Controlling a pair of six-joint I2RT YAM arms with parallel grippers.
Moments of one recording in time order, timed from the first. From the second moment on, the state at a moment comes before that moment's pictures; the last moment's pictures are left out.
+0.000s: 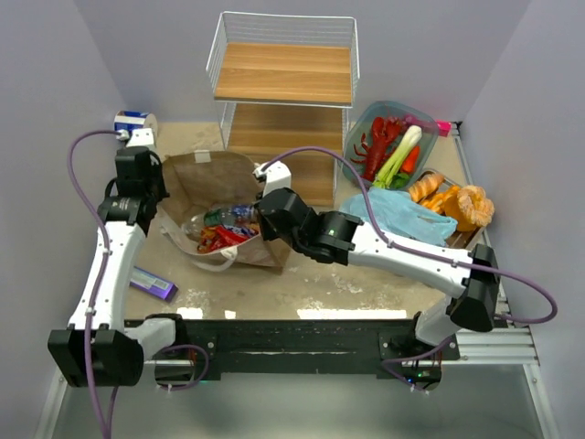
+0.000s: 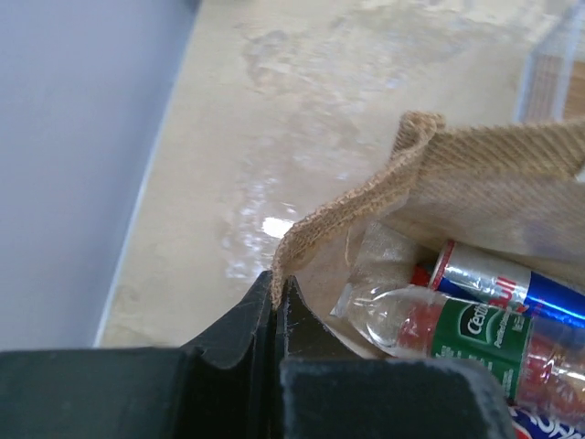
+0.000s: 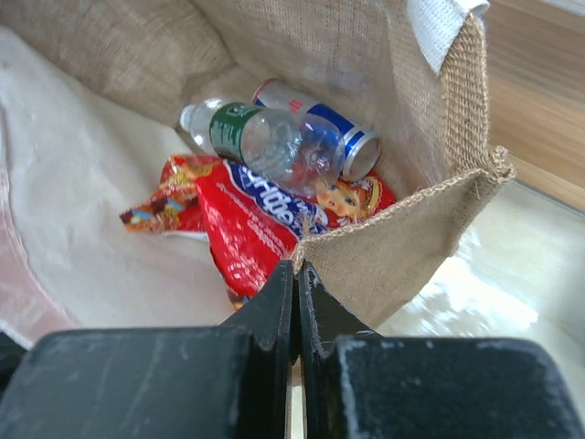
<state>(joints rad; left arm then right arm) -0.02 1.10 1.08 -0.55 -0.28 -0.06 1.16 1.53 1.44 -0.45 0.50 0.48</state>
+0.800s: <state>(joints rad) 0.27 1.27 1.33 -0.46 -0.18 -0.01 1.16 1.80 1.76 -0.31 0.30 0.39</state>
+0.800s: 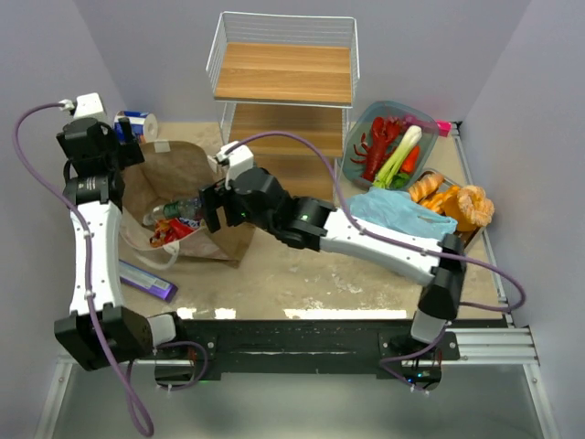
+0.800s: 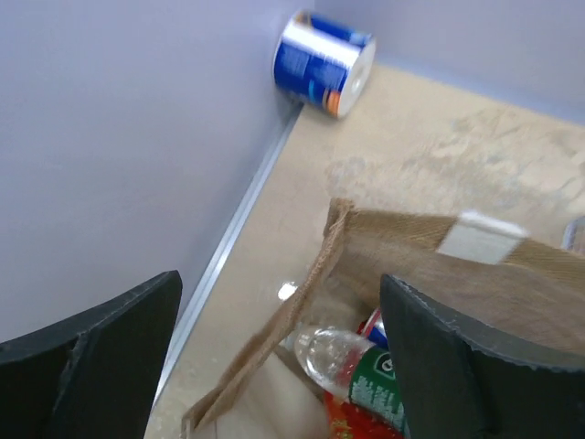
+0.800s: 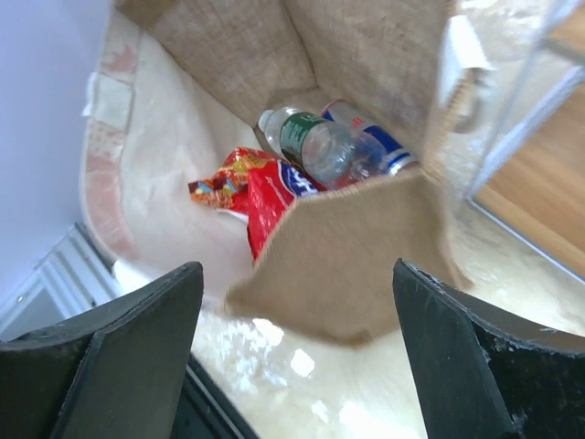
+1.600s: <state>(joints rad) -0.76 1.20 1.32 -0.30 0.04 -0.01 0.46 1.18 1.06 -0.56 0.40 0.39</state>
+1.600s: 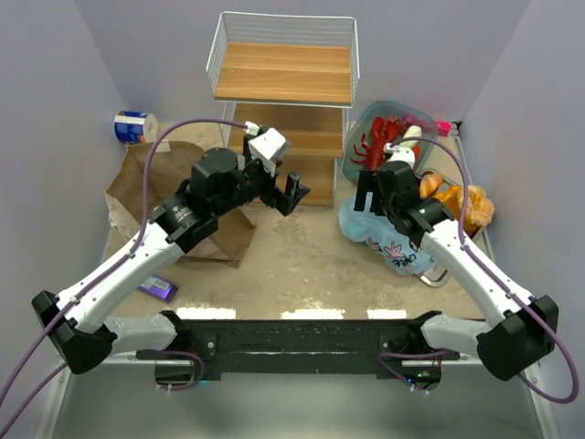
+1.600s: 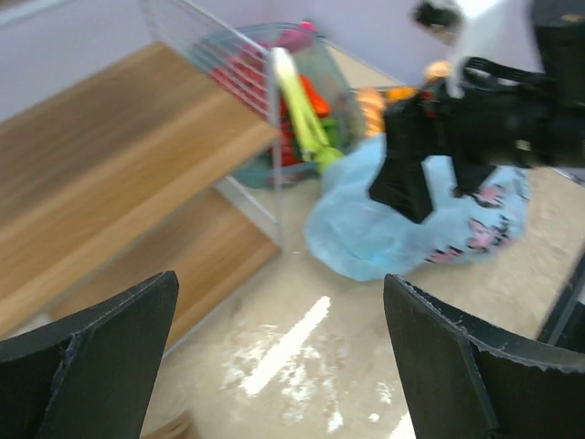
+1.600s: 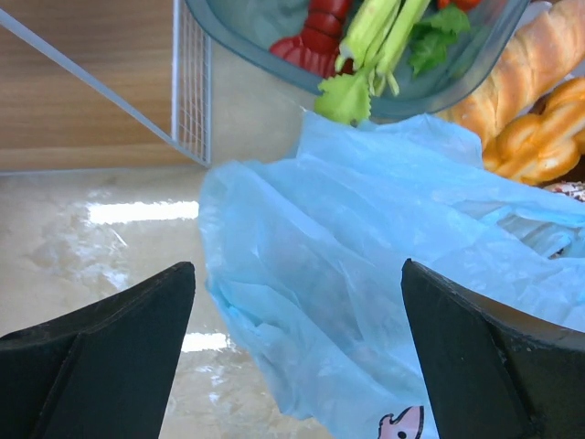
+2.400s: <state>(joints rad) -0.76 1.21 1.06 -0.05 0.37 -0.04 0.46 1.23 1.08 -0.66 0.32 0.28</state>
